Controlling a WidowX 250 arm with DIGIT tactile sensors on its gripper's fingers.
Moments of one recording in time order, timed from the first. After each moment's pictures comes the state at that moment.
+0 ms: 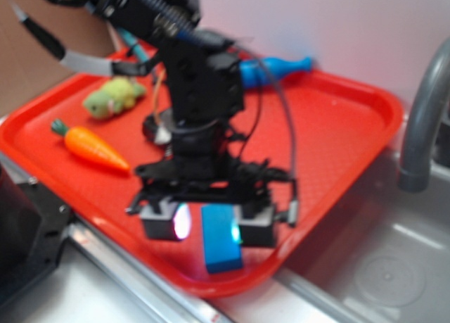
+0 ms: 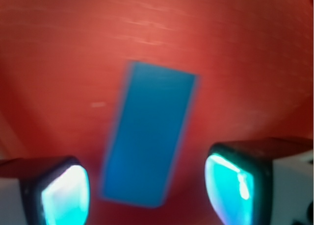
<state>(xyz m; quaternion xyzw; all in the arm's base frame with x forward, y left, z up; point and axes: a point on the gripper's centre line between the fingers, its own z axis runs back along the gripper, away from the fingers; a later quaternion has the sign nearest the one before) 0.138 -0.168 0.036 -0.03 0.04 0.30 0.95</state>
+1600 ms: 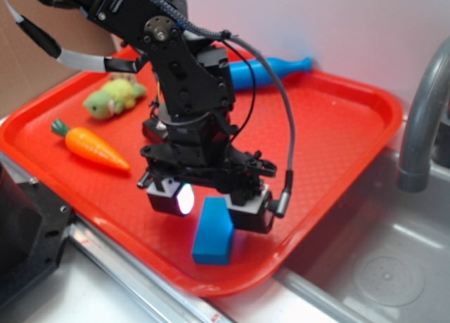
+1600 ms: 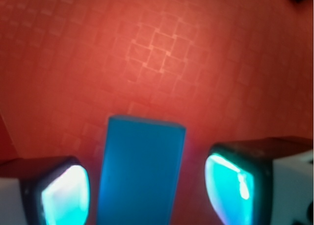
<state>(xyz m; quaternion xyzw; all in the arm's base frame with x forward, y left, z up) 0.159 -0.151 0.030 -0.03 0.00 0.19 0.98</state>
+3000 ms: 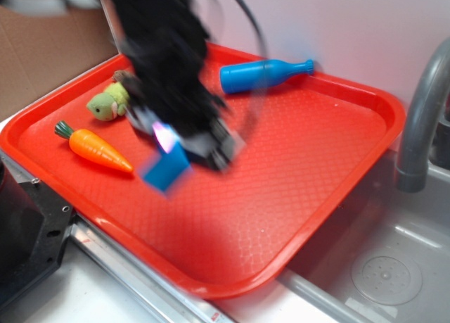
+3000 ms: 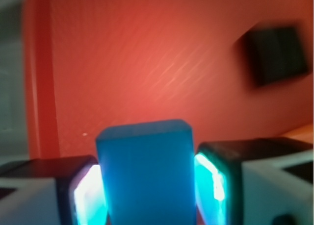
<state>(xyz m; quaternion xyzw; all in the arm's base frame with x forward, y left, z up) 0.162 -0.117 0.113 -0.06 -0.09 0.03 0.99</state>
